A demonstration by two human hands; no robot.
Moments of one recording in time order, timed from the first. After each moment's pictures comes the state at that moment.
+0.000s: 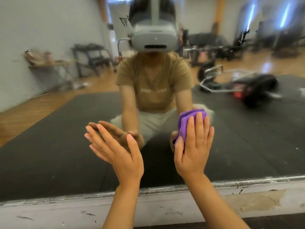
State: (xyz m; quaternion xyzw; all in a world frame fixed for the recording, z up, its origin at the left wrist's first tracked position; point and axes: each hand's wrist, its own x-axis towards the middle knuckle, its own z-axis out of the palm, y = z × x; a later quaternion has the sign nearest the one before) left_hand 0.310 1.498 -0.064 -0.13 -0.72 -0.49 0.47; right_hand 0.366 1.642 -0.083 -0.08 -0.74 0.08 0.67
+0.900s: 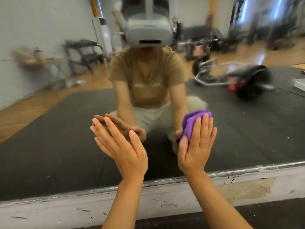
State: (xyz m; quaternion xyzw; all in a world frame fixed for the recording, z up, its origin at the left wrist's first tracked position) left_hand 0.329 1.523 -0.068 -0.16 -0.74 -0.46 0.47; right_hand 0.380 1.668 -0.112 -0.11 -0.72 0.11 0.67
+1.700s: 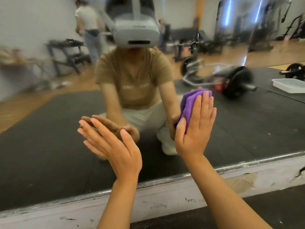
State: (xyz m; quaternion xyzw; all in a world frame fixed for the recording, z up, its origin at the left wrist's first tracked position) left_hand 0.337 1.546 -0.062 -0.16 -0.72 -0.49 0.47; right_hand 0.391 1.699 -0.059 -0.14 -0.70 0.08 0.69
